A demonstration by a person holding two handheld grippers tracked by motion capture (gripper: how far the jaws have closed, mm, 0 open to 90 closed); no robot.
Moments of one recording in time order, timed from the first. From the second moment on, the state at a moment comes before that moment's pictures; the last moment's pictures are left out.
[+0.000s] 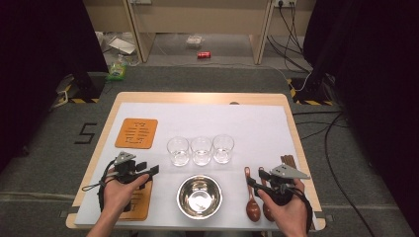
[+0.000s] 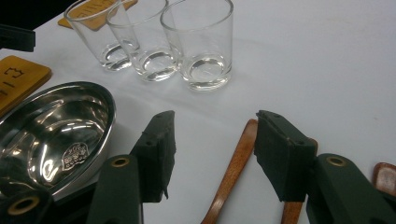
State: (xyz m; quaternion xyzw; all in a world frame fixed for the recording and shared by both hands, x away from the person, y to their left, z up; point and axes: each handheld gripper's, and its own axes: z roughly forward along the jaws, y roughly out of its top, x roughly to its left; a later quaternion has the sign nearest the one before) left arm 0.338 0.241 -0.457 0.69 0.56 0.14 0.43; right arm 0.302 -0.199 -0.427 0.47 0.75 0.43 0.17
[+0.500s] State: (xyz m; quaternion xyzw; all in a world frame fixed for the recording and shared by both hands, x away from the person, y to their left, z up) left arm 0.325 0.219 -0.453 0.72 0.52 0.13 0.44; right arm 0.303 -0.198 -0.432 0.47 0.76 0.42 0.17
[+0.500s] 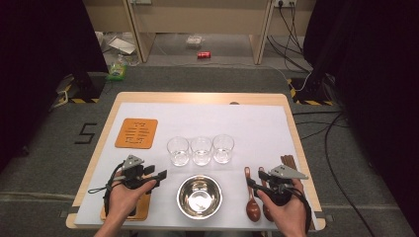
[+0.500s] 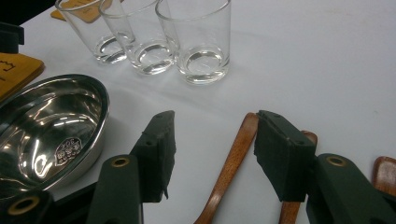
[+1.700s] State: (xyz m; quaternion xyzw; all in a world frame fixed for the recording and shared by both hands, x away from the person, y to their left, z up) left arm 0.317 0.172 -0.458 0.76 0.47 0.09 0.44; right arm 0.304 -0.202 -0.435 0.48 0.75 0.42 0.17
